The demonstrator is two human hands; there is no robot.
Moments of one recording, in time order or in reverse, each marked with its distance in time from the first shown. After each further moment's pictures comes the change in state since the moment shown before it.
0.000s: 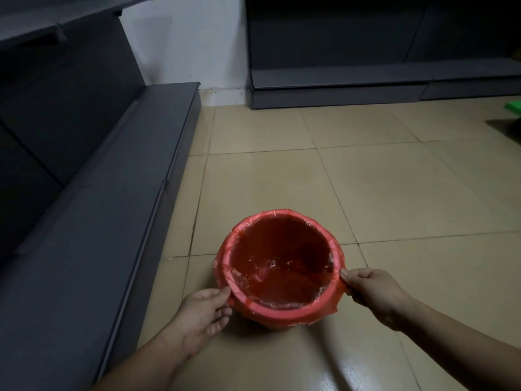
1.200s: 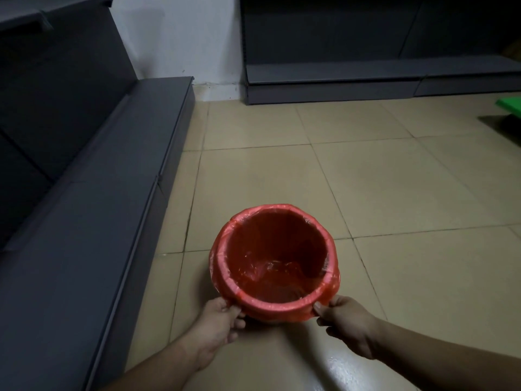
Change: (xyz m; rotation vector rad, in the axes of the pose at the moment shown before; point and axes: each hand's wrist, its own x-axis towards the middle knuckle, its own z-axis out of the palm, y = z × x) left_hand 0.006 -0.041 0.021 0.235 -0.096 0.033; right_hand -0.029 0.038 0.043 0.008 -0.138 0.266
